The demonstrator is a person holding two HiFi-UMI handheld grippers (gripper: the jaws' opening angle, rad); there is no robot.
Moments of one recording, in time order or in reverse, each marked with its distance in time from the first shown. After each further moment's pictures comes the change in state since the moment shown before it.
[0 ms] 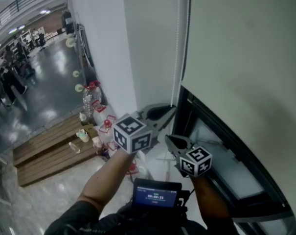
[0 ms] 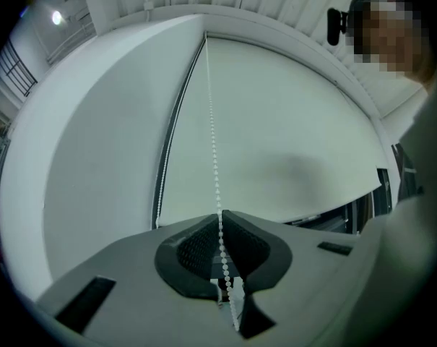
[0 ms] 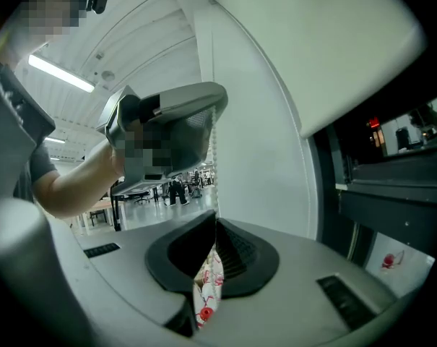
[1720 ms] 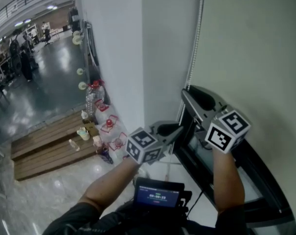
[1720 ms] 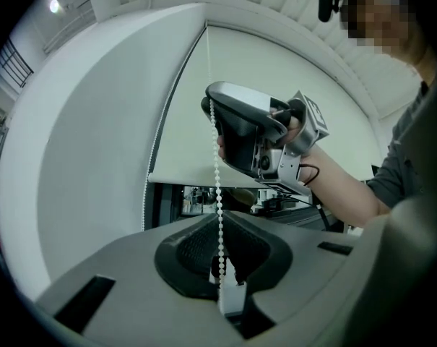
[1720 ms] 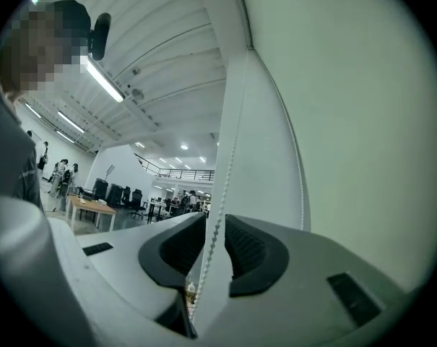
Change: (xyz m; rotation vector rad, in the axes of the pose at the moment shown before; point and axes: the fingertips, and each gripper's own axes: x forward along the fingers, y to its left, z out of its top) left arm -0.002 -0.021 -0.063 -0.023 0.078 -0.027; right arm -0.029 0.010 0.226 -0.235 -0.294 0.052
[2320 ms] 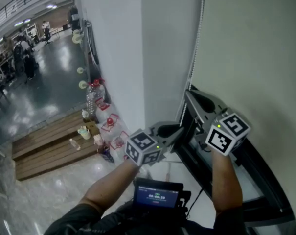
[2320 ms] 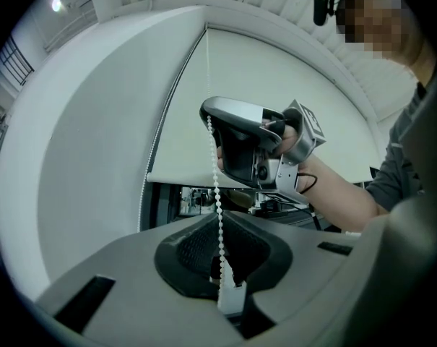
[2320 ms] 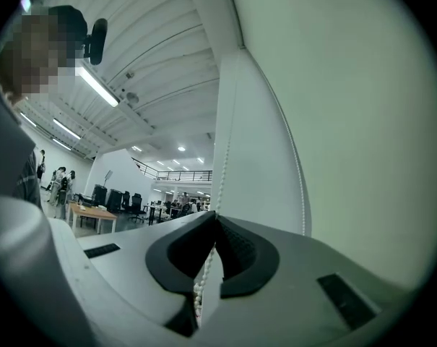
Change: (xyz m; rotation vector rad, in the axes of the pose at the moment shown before) left arm -0.003 -0.005 -0.002 -0.003 -0.013 -0.013; right arm -0.004 -0.002 -0.011 0.058 -0.007 -0.007
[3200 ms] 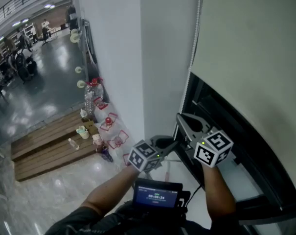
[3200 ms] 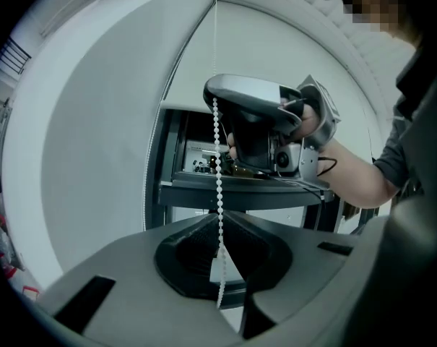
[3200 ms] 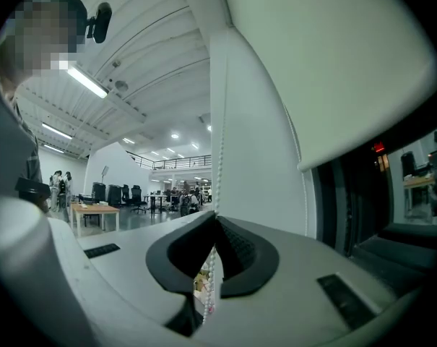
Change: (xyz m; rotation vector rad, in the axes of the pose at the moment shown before) left arm -0.002 -0.001 -0.099 -0.057 0.174 0.009; right arm -0.014 0.012 -0.101 0.081 0.149 -0.033
